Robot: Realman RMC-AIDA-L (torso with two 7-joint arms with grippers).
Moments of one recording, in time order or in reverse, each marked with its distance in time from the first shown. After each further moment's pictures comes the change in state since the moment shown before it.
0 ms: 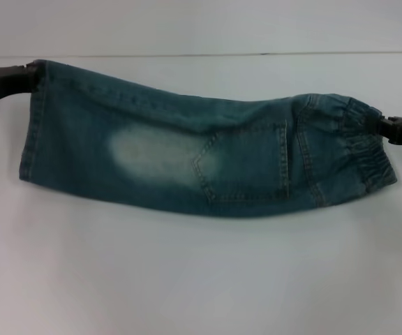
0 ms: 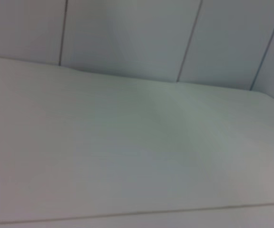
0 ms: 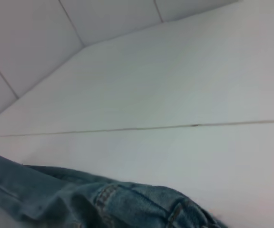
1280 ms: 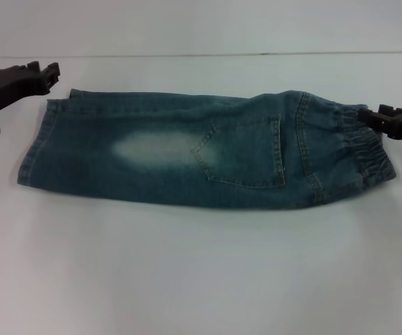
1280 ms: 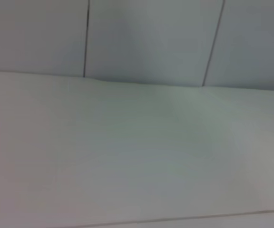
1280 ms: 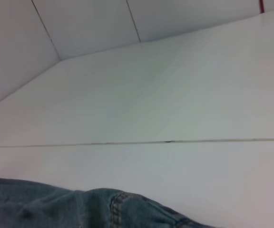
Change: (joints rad) left arm -0.011 -0.034 0.048 -0.083 -0.139 -0.188 0.175; right arm -0.004 0.016 -0.002 0.042 0.091 0.107 -0.115
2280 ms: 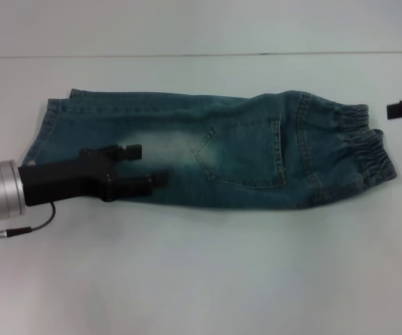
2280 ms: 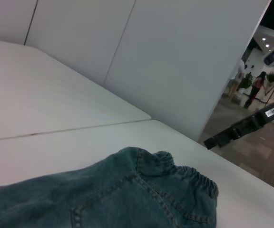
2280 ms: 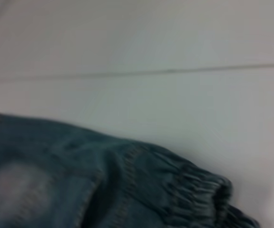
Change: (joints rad) left arm 0.124 0.019 0.084 -0.003 0.109 0.783 0.024; right arm 0.070 -0.138 -0.330 -0.399 -0.310 -0.380 0.860
